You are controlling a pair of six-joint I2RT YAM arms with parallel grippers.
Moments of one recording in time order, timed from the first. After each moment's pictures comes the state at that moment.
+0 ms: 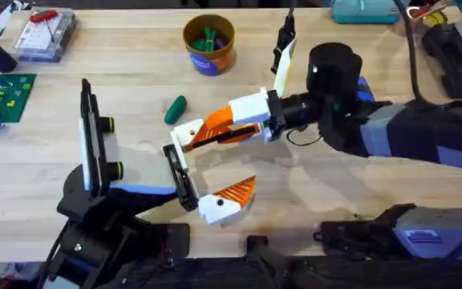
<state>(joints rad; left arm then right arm) -0.36 0.00 0.01 -0.07 0.82 -0.08 0.52 1.52 0.57 0.60 -1.19 1.07</state>
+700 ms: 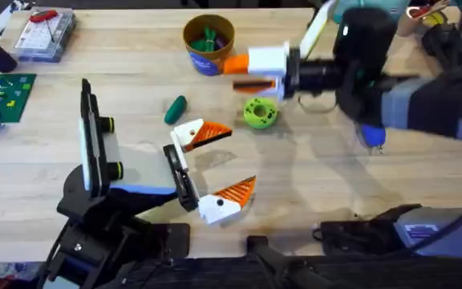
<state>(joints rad) -0.36 0.00 0.01 -0.07 0.82 -0.08 0.34 1.52 0.70 0.53 -1.07 0.93</state>
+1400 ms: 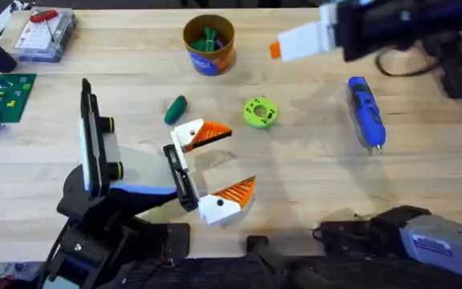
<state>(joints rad) -0.36 0.00 0.01 -0.07 0.82 -0.07 0.29 1.28 1.30 -0.89 -0.48 0.04</state>
